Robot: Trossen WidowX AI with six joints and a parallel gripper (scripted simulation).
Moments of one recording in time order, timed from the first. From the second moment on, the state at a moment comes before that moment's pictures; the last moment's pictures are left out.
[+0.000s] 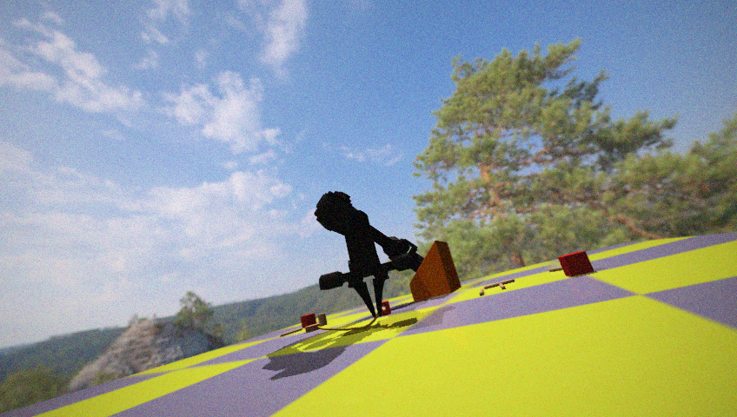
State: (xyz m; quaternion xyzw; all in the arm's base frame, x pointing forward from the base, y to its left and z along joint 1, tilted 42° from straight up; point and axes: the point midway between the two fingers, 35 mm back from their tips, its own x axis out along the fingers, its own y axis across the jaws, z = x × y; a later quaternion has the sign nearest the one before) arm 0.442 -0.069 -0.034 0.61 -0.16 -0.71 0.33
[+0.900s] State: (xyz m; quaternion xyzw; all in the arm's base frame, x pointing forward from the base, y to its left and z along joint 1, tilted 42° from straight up) arm 0.413 -0.075 -0.027 0.61 -0.16 -0.71 0.33
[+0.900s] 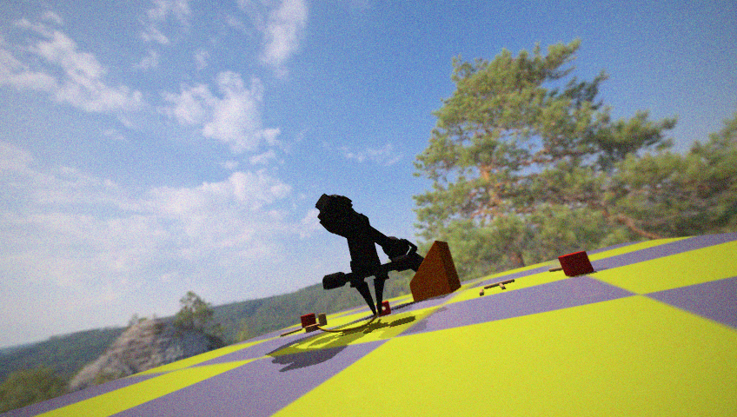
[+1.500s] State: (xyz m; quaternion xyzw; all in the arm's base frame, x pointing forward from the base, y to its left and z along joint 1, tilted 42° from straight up) arm 0.392 -0.078 -0.023 0.61 -0.16 -0.71 0.33
